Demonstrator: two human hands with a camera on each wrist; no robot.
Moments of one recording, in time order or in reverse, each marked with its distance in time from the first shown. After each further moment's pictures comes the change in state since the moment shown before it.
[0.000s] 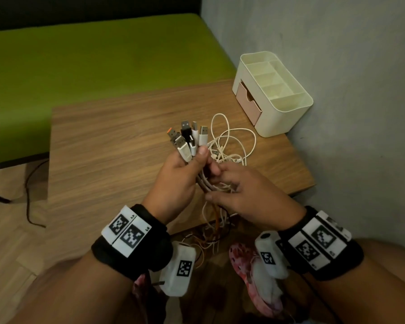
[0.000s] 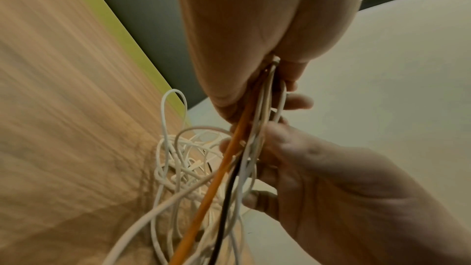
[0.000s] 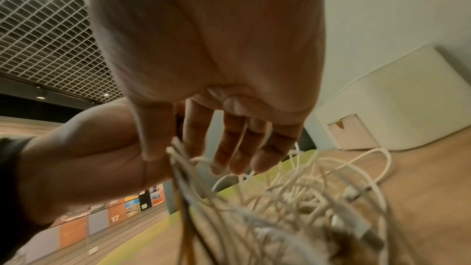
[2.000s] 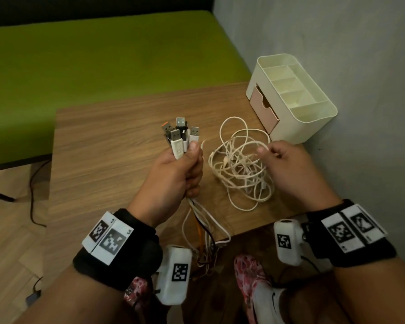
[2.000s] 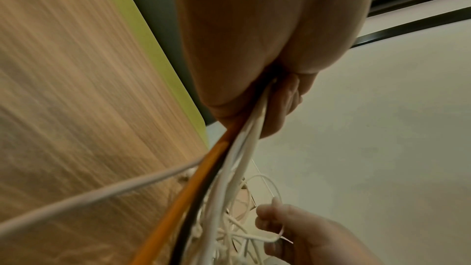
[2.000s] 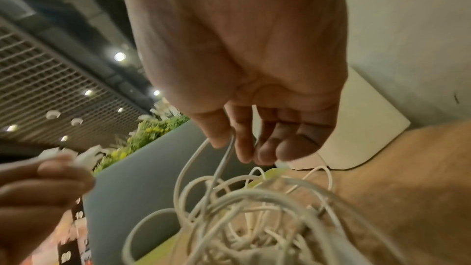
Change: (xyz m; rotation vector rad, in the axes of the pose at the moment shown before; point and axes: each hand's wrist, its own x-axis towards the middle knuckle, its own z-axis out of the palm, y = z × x) left_hand 0.023 0.013 -0.035 -0.062 0.051 -0.174; right_hand 0.048 0.034 -0.045 -0.021 0.383 0.358
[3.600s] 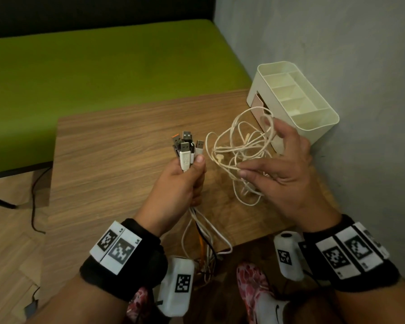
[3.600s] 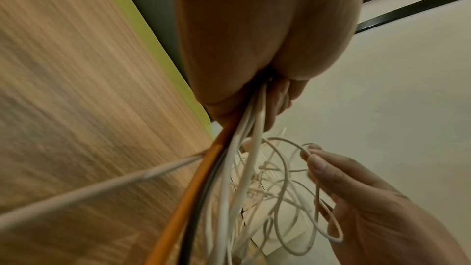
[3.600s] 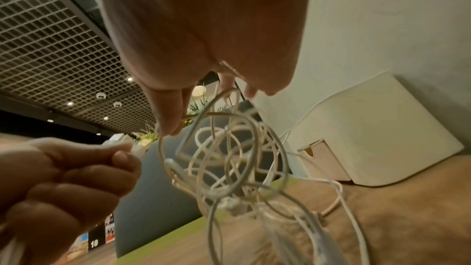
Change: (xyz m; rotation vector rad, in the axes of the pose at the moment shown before) left_hand 0.008 -0.010 0.003 0.077 0.056 -0.035; right_hand -0.007 0.004 0.009 -0.054 0.172 -0.629
